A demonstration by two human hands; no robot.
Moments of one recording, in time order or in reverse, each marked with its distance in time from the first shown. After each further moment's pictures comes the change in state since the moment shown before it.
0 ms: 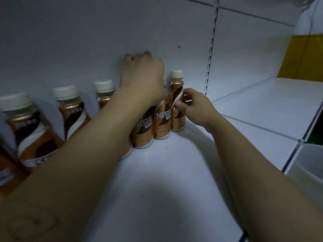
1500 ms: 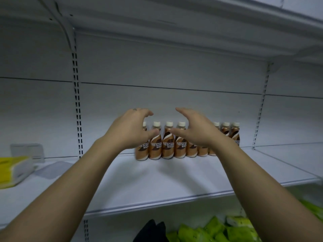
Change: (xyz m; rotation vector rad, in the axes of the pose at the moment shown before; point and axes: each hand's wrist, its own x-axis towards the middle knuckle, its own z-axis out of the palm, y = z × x) left_hand -0.325 -0.166 -0.279 -0.190 0.038 -0.327; right_hand -0.250 -0.308 0.004 -0.328 -0.180 -0.656
